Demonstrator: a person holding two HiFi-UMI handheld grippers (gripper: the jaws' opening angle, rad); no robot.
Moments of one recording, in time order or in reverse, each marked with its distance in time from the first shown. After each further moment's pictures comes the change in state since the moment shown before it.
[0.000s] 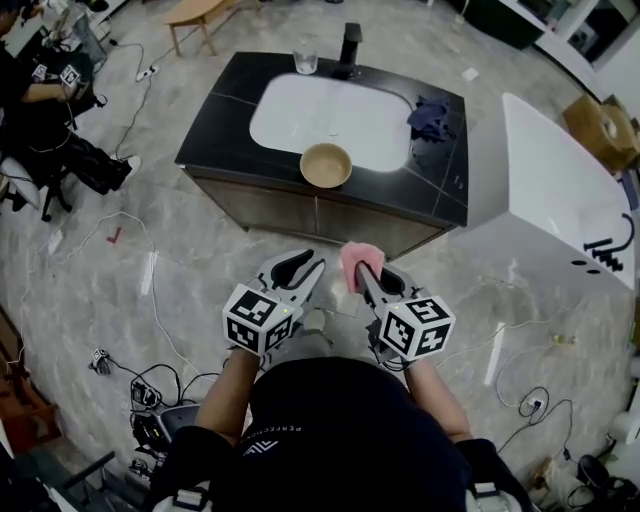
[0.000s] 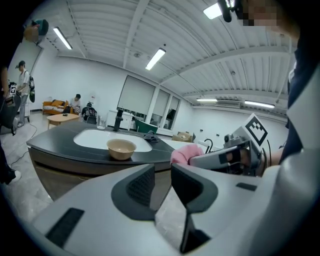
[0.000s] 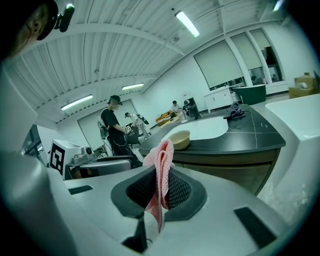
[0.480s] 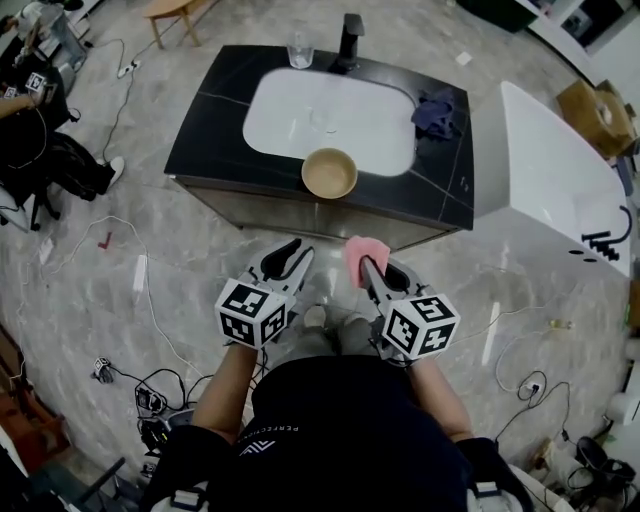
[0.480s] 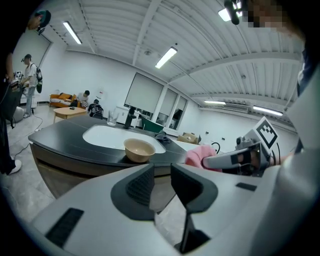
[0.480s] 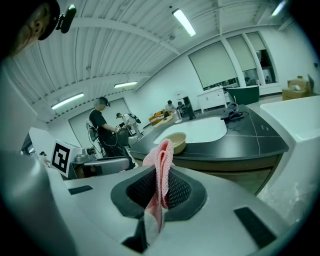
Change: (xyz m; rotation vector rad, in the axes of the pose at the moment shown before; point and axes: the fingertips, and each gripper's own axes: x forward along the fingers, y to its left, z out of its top) left arm 0.013 0.070 0.012 -0.083 0.014 0.042; right arm 0.036 -0.011 0.022 0.026 0.014 -0.082
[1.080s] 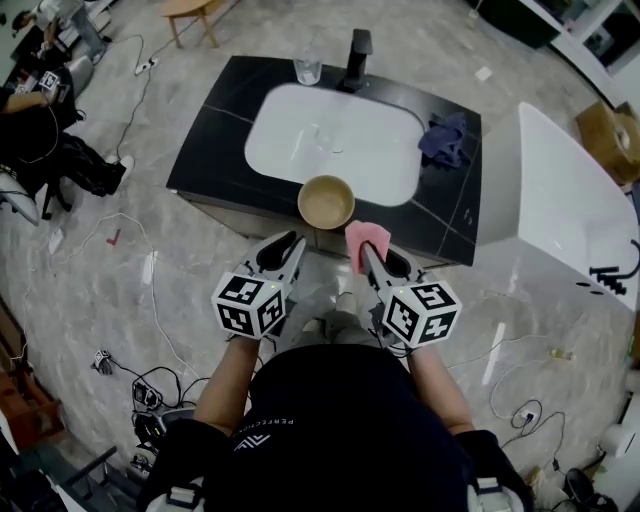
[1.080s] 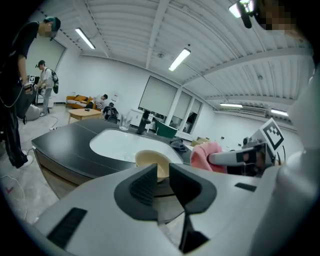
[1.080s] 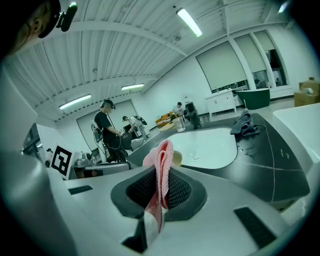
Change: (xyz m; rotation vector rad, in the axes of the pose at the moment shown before) left arm 0.050 0.043 0.039 -0.071 -0.038 0.157; right arm 0.048 -0.044 0.069 -0.056 -0.027 0.084
